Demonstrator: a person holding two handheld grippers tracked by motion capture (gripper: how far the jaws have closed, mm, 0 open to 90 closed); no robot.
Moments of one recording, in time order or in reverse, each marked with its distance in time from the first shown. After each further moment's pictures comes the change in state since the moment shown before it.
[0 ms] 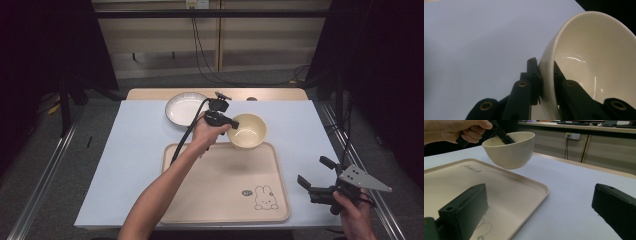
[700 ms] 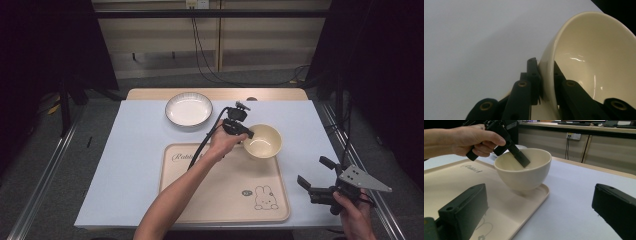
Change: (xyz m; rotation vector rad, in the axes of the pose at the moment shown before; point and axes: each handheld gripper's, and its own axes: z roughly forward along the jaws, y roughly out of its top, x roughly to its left) left arm -0.026 -0.007 0.051 0.086 -0.008 0.048; right arm 0.000 0.000 0.000 -0.004 0.006 -0.006
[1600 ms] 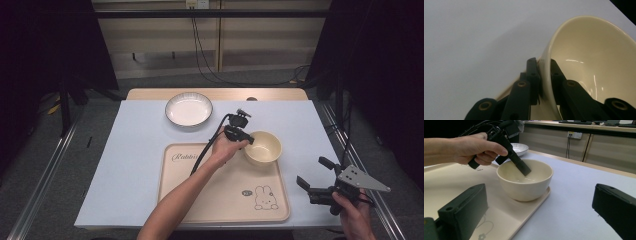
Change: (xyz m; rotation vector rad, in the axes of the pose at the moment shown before) left arm 0.000 -0.014 0.017 0.005 0.022 -0.008; right arm 0.001 -0.001 0.001 0.016 0.010 -0.006
